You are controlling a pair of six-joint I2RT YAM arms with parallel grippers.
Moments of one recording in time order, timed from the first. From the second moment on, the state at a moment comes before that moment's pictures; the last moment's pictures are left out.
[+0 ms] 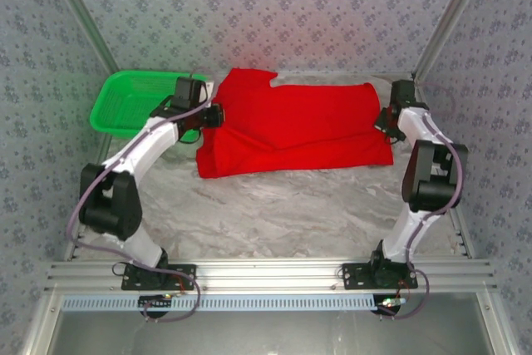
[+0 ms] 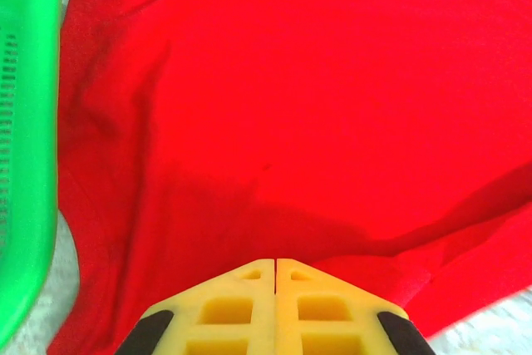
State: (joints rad) left arm -0.31 1.67 1.34 -0.45 0.17 -0.28; right arm -0.14 1.87 1.39 -0.60 0.12 0.41
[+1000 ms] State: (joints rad) left arm -0.24 2.09 1.82 -0.58 0.24 -0.19; right arm -0.12 2.11 1.64 -0.71 0.18 0.31
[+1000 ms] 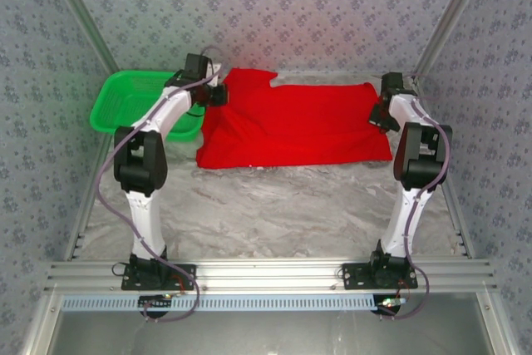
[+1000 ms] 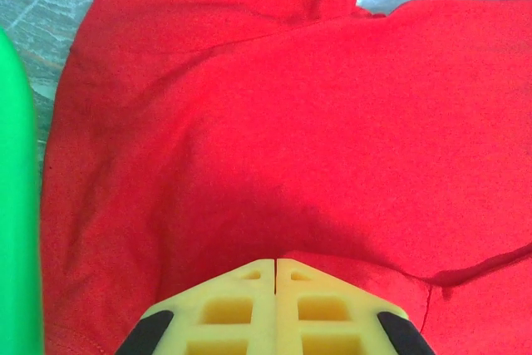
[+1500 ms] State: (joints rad) left arm -0.20 2.09 1.81 -0.55 0.30 -0.20; right arm -0.12 2.15 1.73 -0.72 0.18 0.31
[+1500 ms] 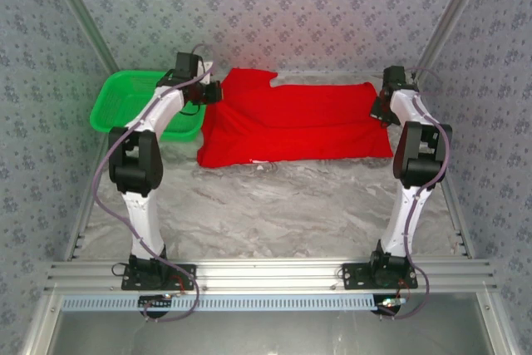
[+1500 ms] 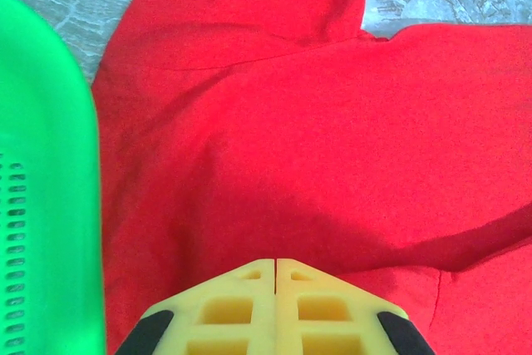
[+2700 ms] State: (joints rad) left arm -0.46 1.80 1.26 -0.41 0.19 -0.38; right arm -0.12 1.96 1.32 -0.61 -0.04 0.32
